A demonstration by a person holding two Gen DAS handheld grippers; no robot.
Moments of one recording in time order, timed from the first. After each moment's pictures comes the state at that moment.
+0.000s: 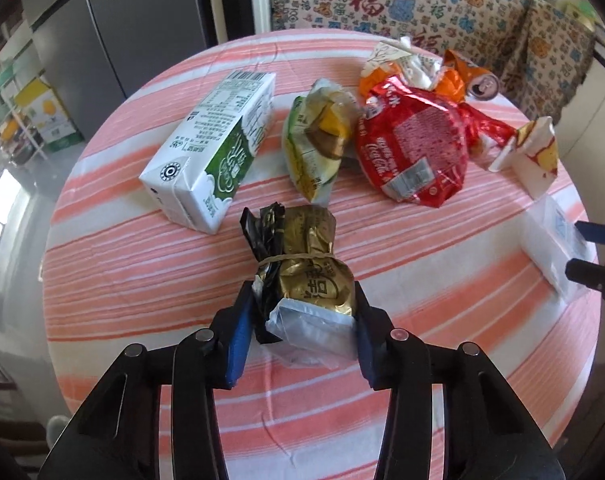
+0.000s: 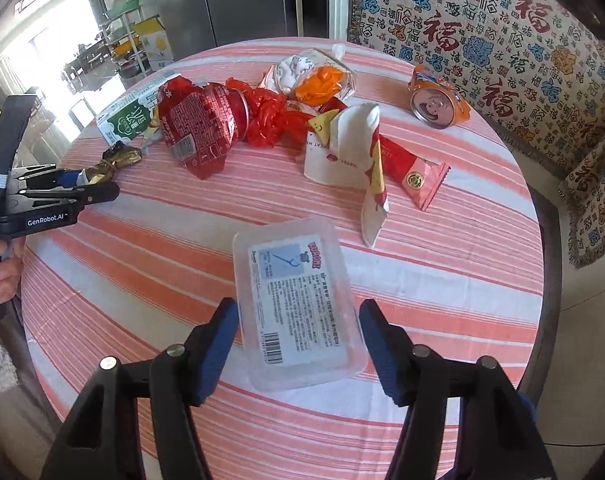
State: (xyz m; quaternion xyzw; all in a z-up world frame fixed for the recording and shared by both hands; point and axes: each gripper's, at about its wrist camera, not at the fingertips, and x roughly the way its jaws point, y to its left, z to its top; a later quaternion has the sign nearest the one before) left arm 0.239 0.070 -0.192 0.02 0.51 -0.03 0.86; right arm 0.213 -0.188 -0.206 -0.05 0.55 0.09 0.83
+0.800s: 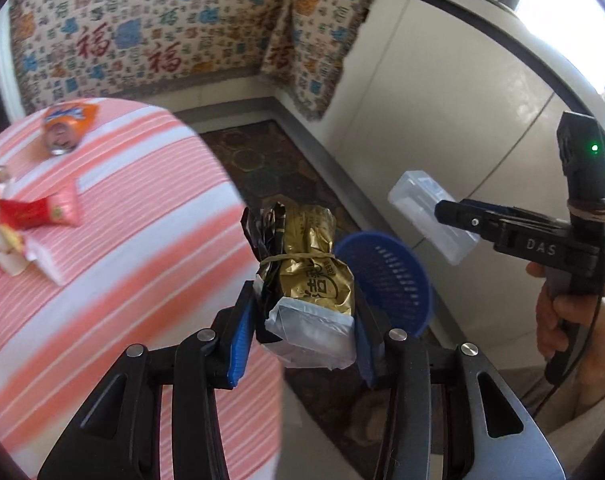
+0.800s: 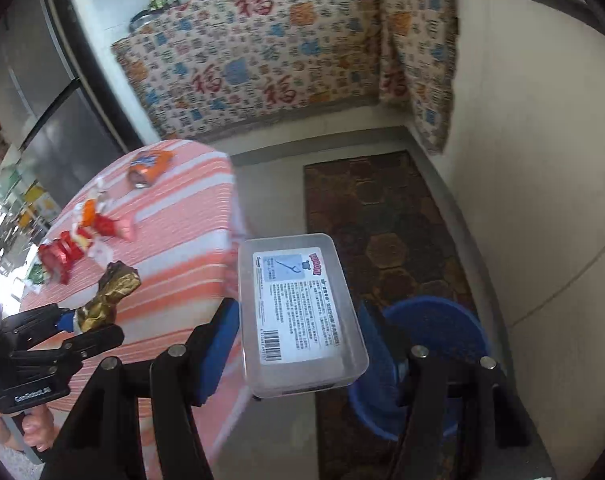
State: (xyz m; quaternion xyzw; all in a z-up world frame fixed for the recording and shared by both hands) left arm 0.203 -0.307 -0.166 0.04 0.48 -0.34 0.81; right arm 0.059 -0.468 -0.150 0.15 0.45 -0.17 0.86
